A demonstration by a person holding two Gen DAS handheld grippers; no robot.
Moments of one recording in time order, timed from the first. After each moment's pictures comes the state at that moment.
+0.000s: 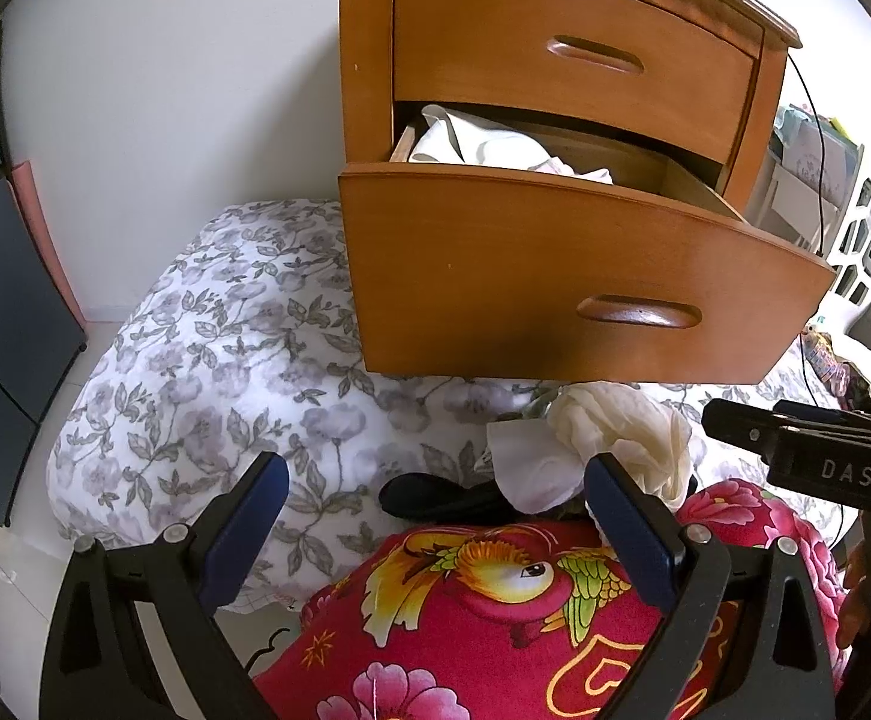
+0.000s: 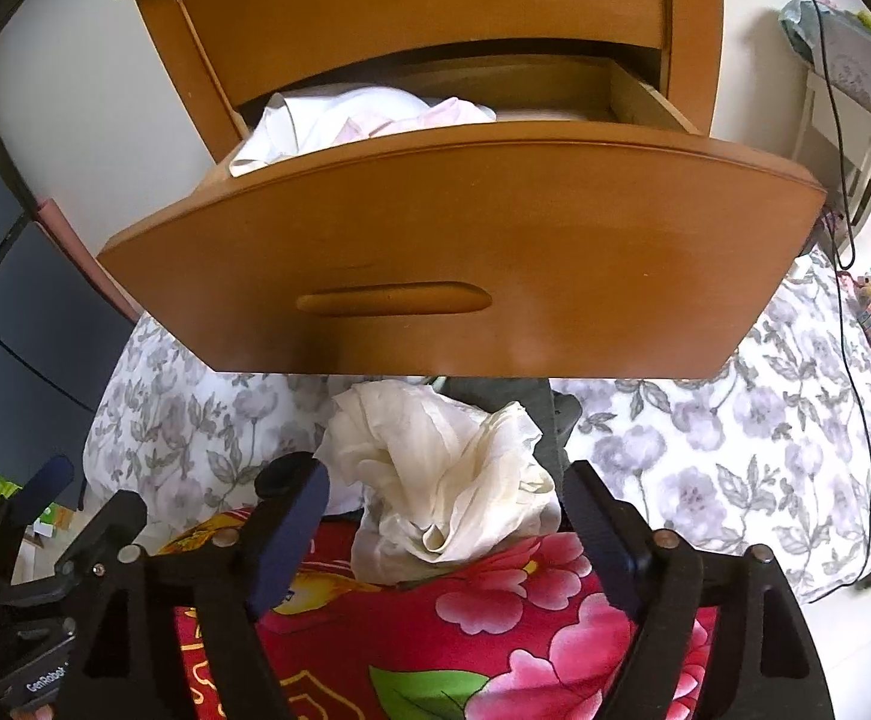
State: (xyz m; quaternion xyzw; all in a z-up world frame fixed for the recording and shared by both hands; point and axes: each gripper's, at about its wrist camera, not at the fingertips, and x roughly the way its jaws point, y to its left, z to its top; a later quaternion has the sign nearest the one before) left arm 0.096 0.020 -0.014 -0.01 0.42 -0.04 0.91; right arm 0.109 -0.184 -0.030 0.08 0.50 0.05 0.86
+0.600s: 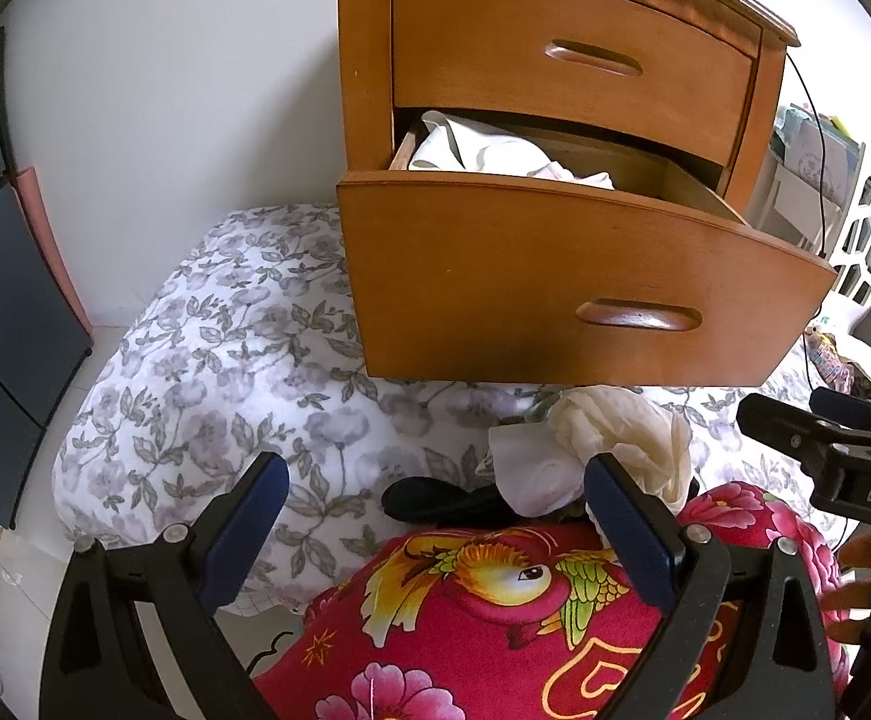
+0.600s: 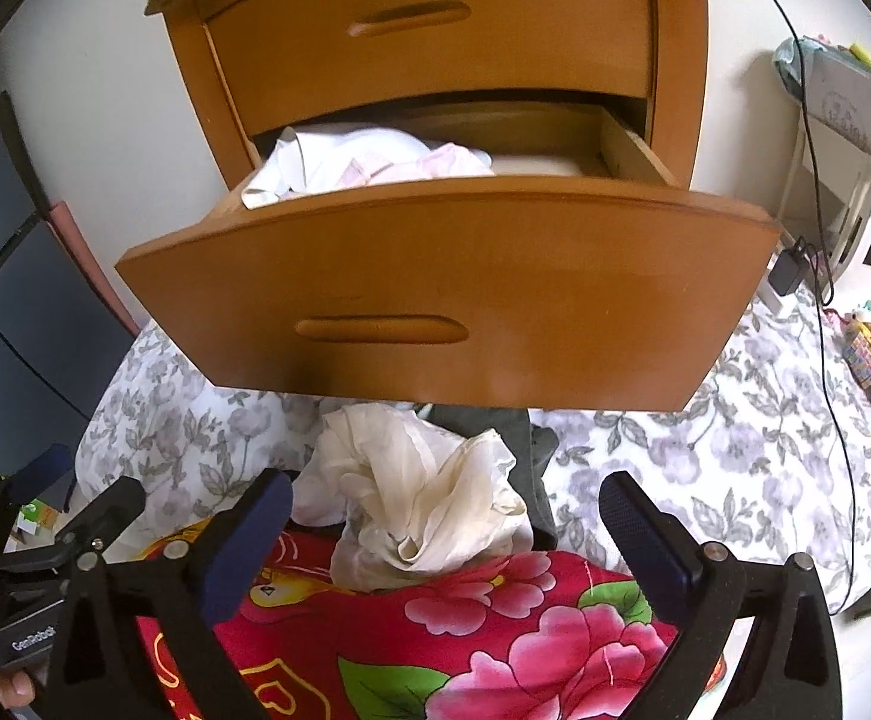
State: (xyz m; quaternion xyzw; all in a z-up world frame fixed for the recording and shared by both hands) left arm 0.095 0.017 -0.012 0.00 0.41 -0.03 0.91; right arm 0.094 -0.192 -0.017 0.05 0.45 0.05 0.89
